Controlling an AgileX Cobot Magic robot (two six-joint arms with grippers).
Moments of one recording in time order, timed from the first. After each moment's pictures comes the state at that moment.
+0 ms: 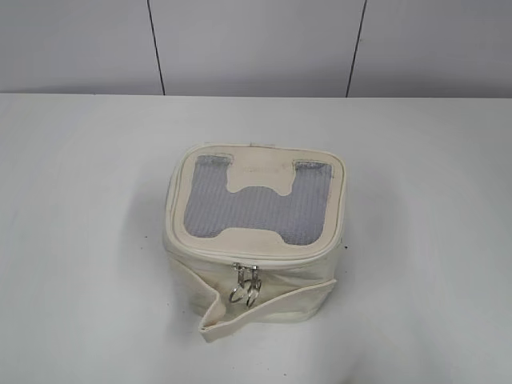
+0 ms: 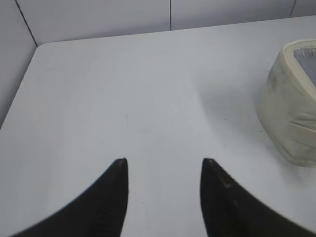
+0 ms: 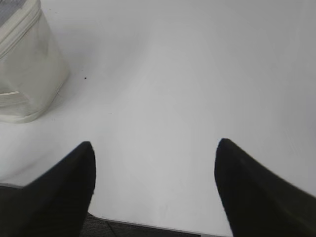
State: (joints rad) left arm -0.02 -0.01 -0.54 -0.11 1.06 0.14; right arm 0.13 0.06 -0.50 0.07 1.05 -0.10
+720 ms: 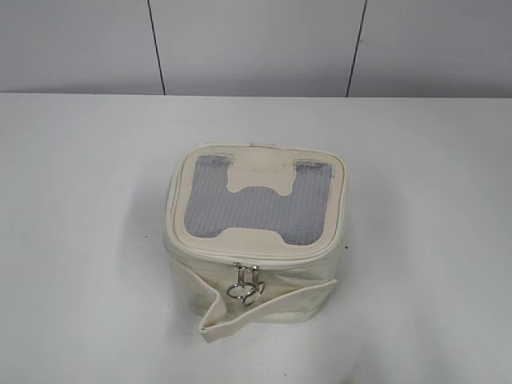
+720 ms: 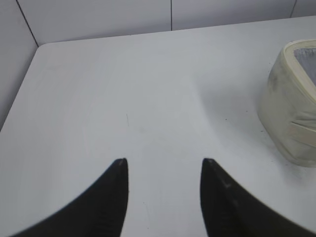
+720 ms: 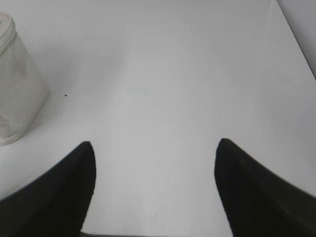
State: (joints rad) left arm -0.02 -0.01 -0.54 -0.11 1.06 0.14; right arm 0.02 -0.01 -0.50 0.07 1.05 -0.10
